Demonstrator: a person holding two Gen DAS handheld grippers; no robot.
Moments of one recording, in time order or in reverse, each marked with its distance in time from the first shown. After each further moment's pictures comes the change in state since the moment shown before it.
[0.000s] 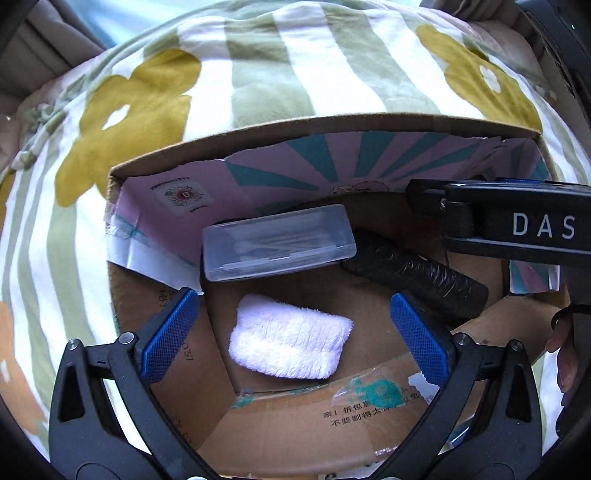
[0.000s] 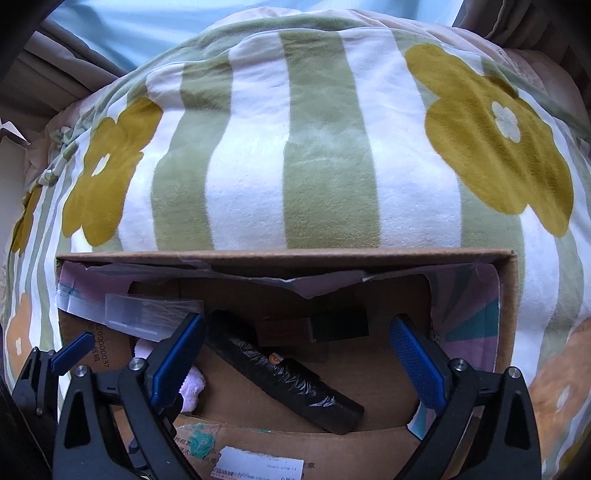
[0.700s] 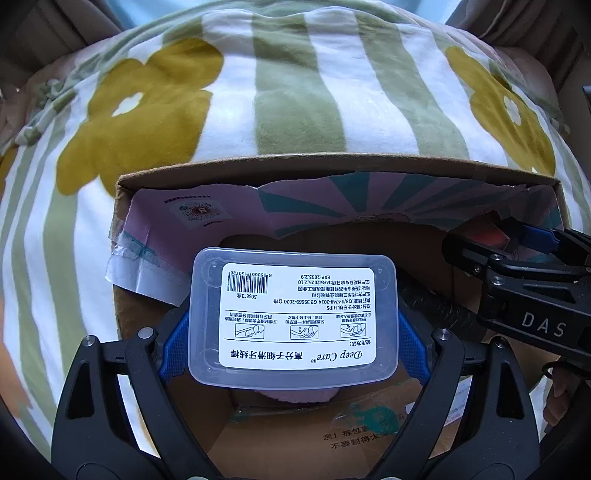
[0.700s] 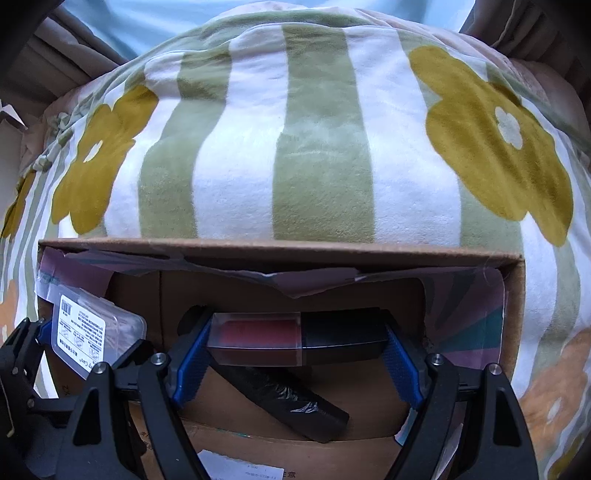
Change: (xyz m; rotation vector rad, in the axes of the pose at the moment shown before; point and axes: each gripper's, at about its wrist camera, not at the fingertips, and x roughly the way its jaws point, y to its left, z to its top) left arm 0.011 0.015 0.018 -0.097 0.002 -0.002; right arm 0.021 0.004 0.015 -0.075 -0.027 -0.054
